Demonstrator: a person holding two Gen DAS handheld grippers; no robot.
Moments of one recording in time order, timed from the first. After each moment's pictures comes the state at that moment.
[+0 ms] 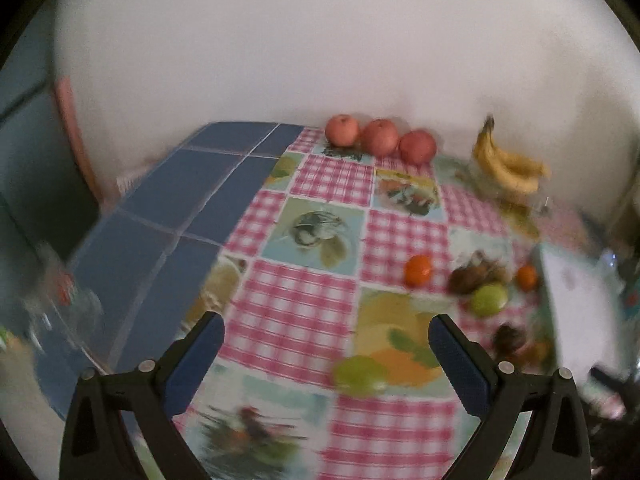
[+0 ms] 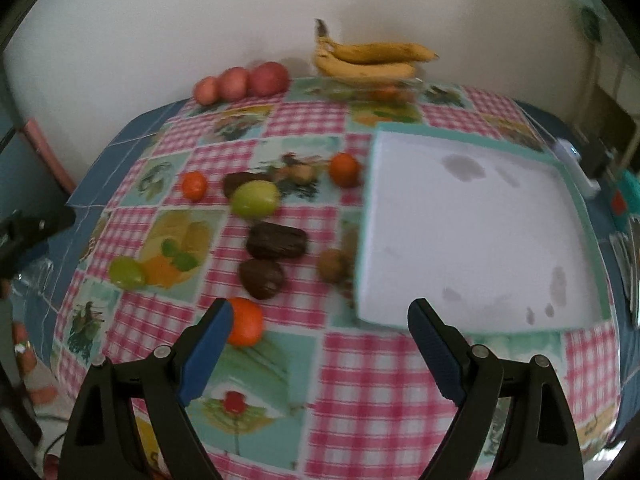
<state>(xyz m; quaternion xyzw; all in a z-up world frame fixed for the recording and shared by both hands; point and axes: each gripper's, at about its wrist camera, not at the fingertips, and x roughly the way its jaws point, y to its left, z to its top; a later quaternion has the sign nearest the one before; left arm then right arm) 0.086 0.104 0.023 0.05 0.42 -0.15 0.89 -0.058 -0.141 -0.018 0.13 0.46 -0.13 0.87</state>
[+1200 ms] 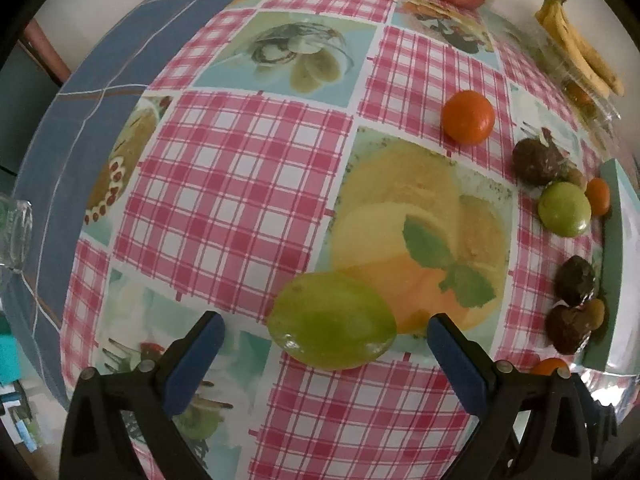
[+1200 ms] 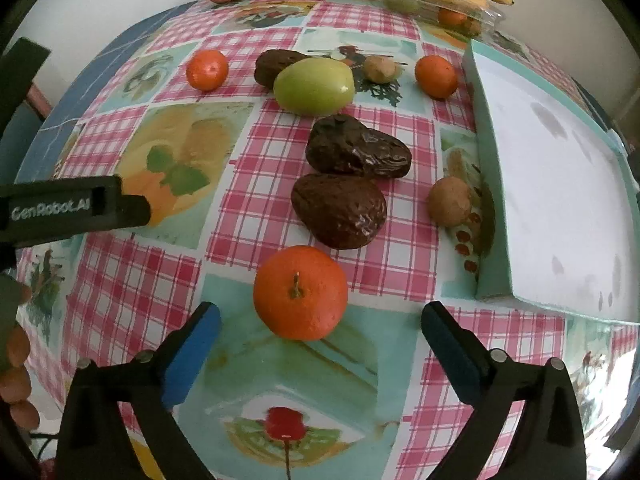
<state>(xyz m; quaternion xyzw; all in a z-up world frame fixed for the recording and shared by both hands) 0.115 0.050 -0.101 0.05 0.65 -0.09 0.75 -0.007 -0.101 -0.103 0.10 0.59 -0.12 0.79</state>
